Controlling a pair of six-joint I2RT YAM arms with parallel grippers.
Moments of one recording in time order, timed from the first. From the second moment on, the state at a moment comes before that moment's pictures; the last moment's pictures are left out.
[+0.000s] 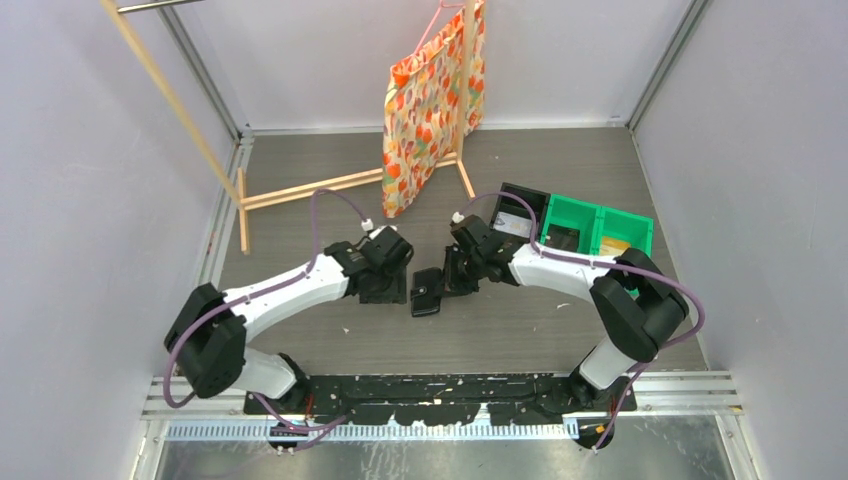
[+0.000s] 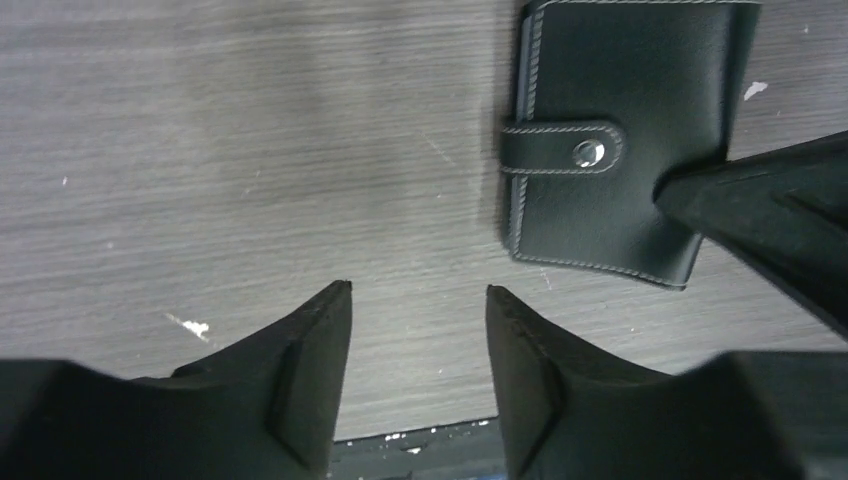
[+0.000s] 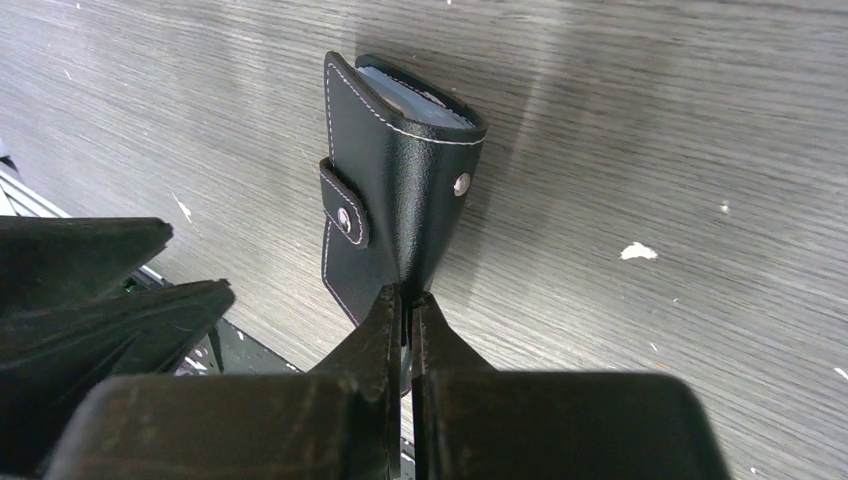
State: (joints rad) left arm -0.79 1.36 0.91 -0.71 -0.14 -0.76; right arm 0.73 1.60 0.90 -0.26 -0.24 0.80
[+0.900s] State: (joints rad) left arm -0.90 1.72 1.12 -0.56 -0.21 -0.79; right arm 0.74 1.64 0.90 -0.26 -0.22 0.82
